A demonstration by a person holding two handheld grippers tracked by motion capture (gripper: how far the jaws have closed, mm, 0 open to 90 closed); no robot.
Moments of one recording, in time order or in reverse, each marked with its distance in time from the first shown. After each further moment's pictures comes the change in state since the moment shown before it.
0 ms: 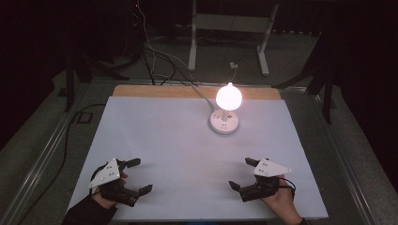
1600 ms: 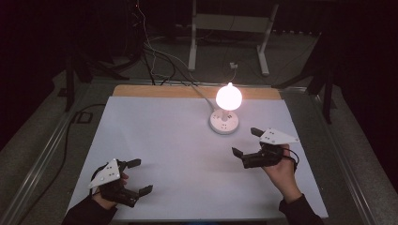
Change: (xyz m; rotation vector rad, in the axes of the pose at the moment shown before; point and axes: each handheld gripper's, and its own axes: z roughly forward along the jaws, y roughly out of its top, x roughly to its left) left arm -0.002 0.000 0.000 0.002 -0.009 -0.001; right arm -0.051 0.064 0.004 -0.104 -0.106 0.016
